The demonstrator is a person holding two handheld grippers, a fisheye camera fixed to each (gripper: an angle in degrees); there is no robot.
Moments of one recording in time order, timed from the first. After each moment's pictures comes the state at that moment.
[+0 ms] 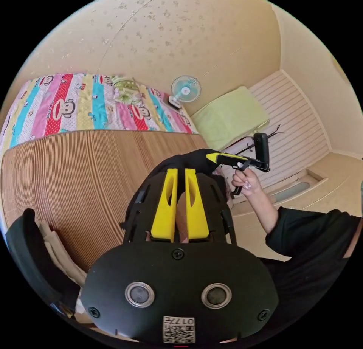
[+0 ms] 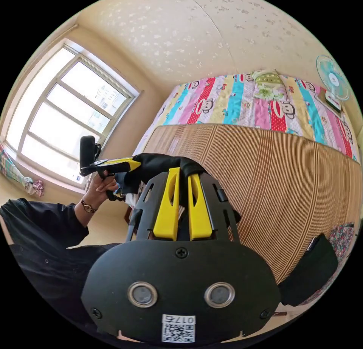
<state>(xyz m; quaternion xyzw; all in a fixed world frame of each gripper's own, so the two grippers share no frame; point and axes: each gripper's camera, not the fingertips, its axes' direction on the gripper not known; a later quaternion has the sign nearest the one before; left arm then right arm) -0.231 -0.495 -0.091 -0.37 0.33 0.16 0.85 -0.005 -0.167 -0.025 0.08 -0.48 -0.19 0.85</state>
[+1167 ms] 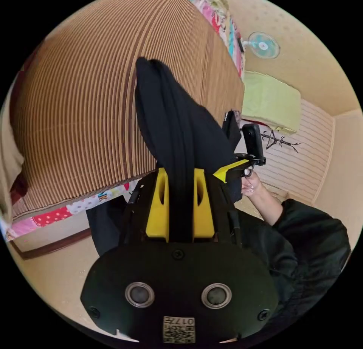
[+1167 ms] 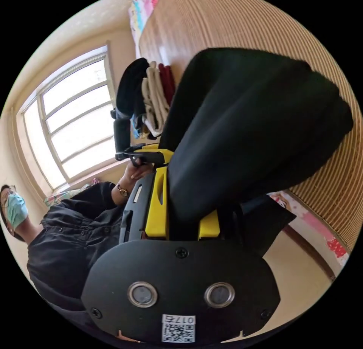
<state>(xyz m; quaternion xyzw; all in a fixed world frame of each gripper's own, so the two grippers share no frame) -0.386 -0.268 -0.108 -0.59 0.31 -0.05 0.74 -0.228 -0.059 0.374 -0.29 -0.64 -0.18 0.69</state>
